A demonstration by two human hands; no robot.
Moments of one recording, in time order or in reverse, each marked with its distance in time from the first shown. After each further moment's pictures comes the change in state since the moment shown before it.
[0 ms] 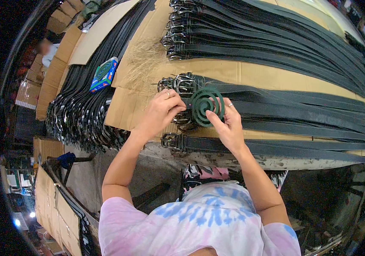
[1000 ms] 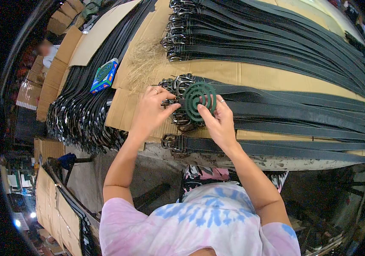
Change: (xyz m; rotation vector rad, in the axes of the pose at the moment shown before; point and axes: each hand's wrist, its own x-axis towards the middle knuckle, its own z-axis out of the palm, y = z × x) left_hand -0.002 0.005 -0.011 0.219 0.087 -0.272; right_hand 0.013 -0.006 0.024 0.069 0.052 0.021
